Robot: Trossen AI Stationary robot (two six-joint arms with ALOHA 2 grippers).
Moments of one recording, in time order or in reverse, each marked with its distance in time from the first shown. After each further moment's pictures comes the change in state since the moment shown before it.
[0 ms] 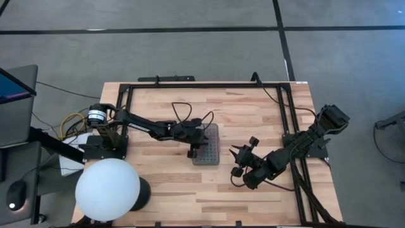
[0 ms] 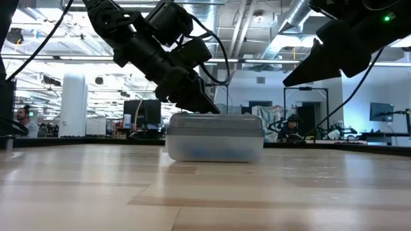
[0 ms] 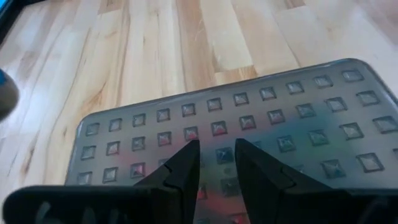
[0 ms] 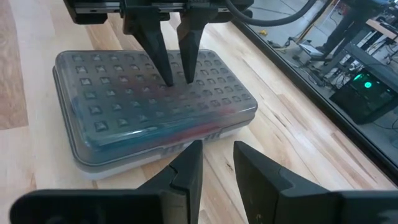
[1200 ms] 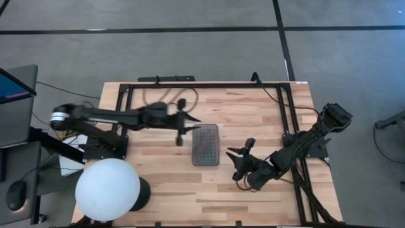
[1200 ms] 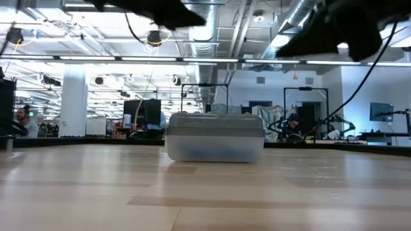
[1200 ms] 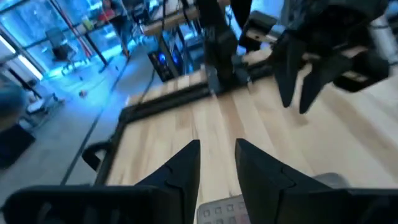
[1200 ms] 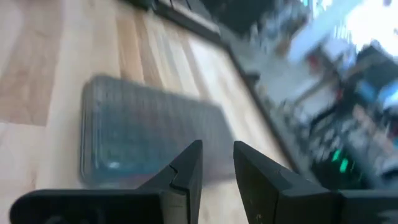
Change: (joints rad) left arm 0.037 -0.459 0.000 -0.108 0.012 0.137; right arm 0.028 -0.043 0.000 0.224 0.029 -0.523
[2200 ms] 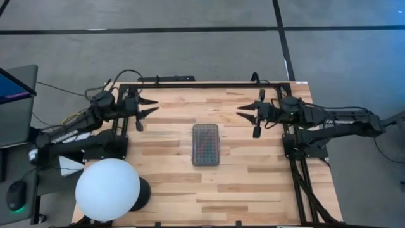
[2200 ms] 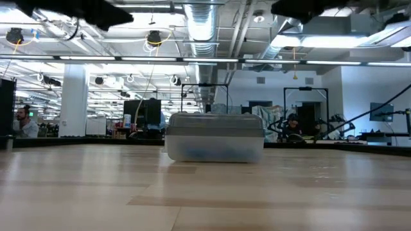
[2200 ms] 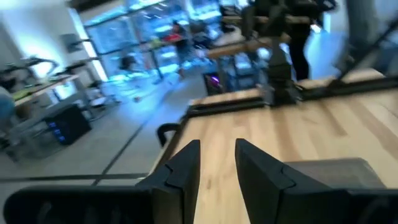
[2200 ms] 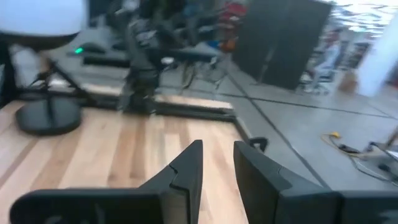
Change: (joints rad) left arm 0.428 -0.783 -0.297 -0.289 0.248 -0.076; right arm -0.710 -0.686 -0.089 0.077 -0.970 -0.342
